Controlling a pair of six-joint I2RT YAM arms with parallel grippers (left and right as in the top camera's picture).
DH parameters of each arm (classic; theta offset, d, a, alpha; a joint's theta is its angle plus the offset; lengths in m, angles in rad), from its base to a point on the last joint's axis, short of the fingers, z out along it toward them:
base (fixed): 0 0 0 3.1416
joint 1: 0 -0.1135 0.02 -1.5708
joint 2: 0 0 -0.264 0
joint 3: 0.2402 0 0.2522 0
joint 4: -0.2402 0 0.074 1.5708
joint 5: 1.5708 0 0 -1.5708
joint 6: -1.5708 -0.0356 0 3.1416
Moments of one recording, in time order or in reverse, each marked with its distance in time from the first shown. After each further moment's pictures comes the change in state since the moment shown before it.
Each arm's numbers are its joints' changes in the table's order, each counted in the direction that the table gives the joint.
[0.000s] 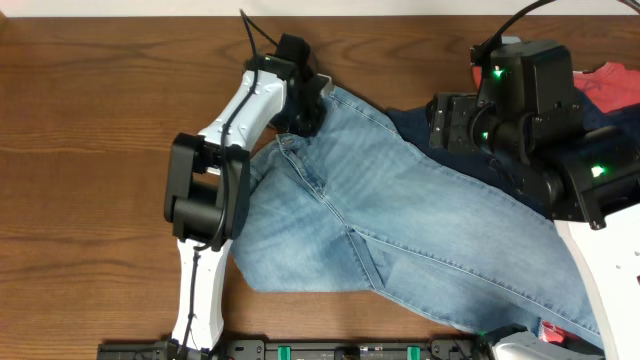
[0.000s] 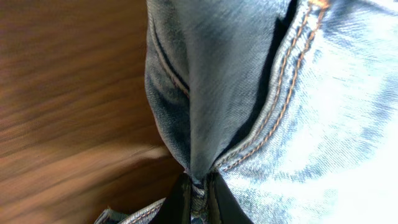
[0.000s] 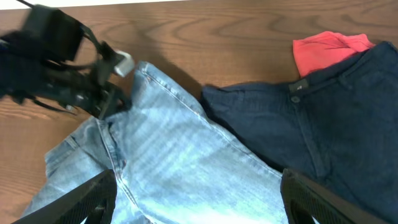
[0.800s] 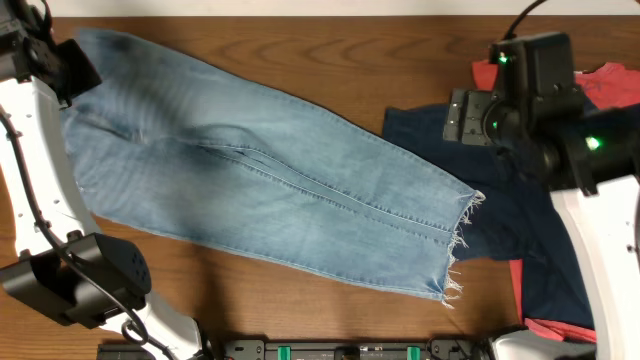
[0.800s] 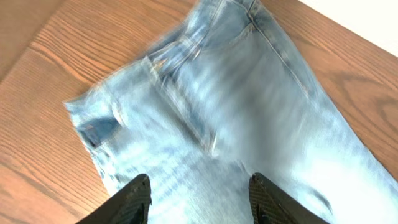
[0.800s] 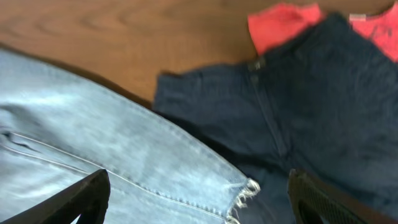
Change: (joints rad) left arm -0.673 0.451 0.114 -0.168 -0.312 0.234; right arm 0.084 -0.074 0.000 -0.066 0.075 -0.006
